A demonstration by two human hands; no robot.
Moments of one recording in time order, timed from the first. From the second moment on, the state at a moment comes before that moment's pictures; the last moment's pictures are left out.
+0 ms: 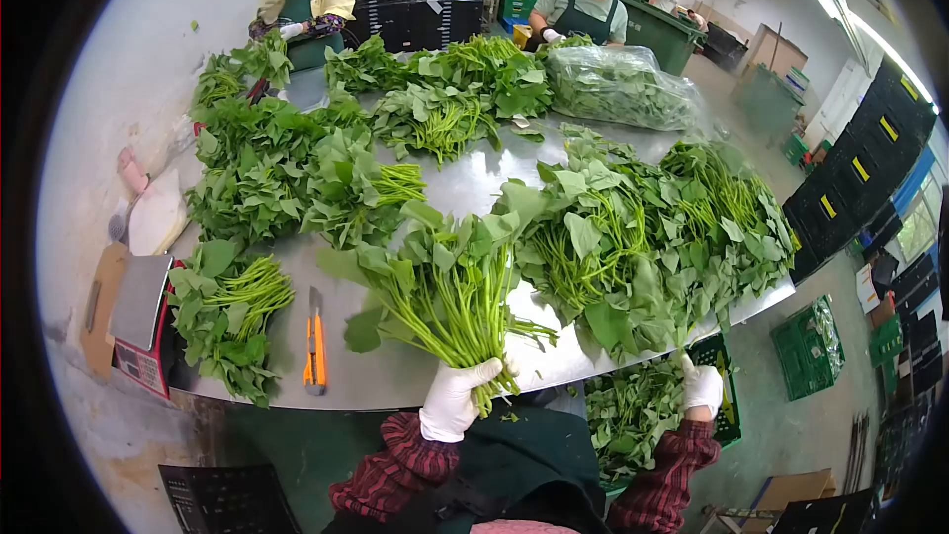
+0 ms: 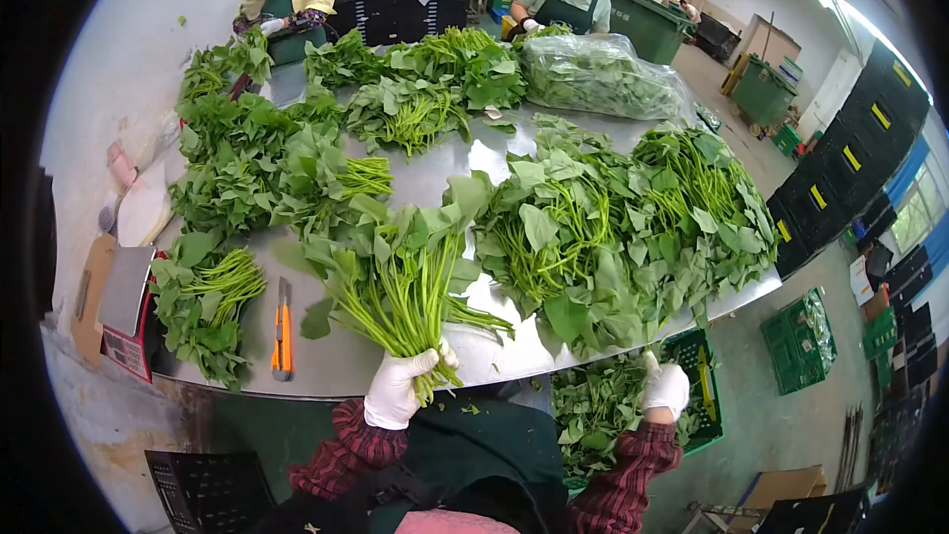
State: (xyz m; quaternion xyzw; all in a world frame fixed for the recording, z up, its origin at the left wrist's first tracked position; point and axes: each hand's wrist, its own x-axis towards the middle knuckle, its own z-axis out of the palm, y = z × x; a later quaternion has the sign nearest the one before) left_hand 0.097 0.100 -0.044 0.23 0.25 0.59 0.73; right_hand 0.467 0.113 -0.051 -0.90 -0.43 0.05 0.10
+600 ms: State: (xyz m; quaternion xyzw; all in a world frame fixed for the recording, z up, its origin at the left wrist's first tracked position) left_hand 0.115 0.092 -0.056 0.29 0.28 0.52 0.75; right_hand 0.276 0.095 -0.011 -0.54 -0.61 0.49 0.31
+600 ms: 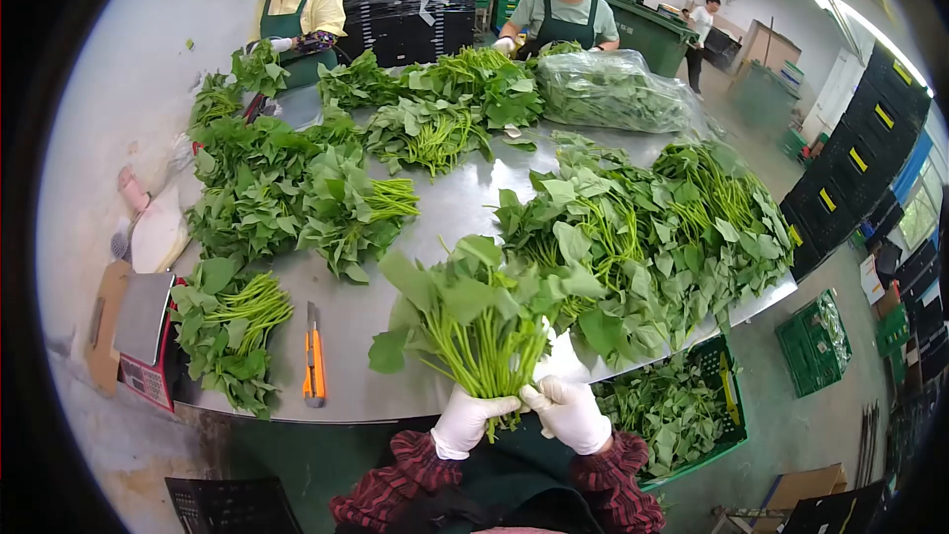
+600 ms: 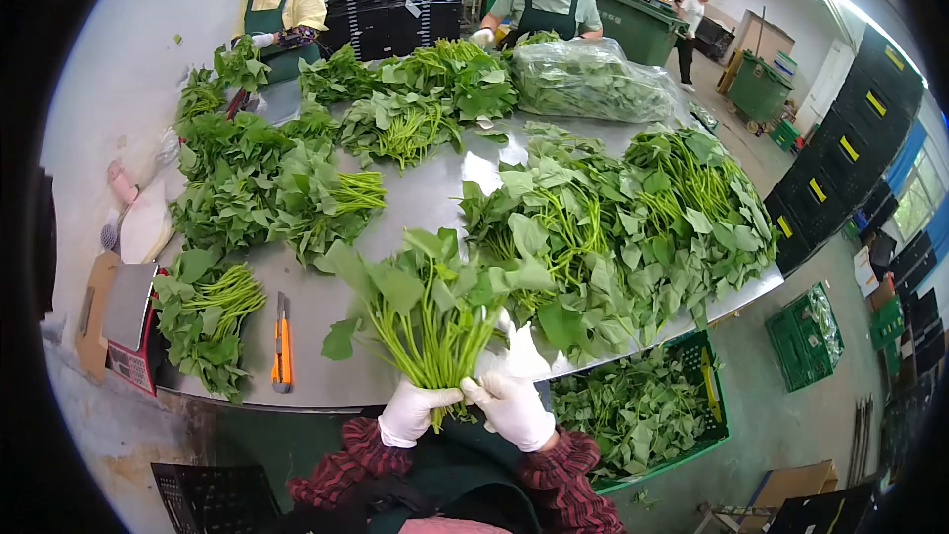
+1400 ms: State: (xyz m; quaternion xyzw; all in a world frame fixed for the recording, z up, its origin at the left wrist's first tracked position) left_hand 0.054 0.106 -0.112 0.49 0.48 0.62 0.38; right_hand 0.313 0.080 -0.094 -0.51 -0.65 0.39 0.40
